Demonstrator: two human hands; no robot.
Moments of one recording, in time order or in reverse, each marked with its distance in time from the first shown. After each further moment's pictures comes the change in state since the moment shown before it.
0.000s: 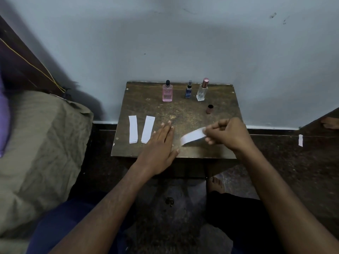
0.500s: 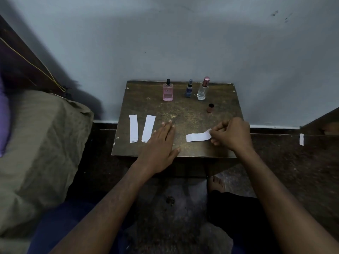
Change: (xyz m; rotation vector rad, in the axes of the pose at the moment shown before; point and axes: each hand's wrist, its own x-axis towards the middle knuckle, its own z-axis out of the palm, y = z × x) left_hand 0.001 0.002 -0.003 -0.035 0.007 -0.002; right_hand 0.011 0.010 0.005 -0.242 0.161 -0.004
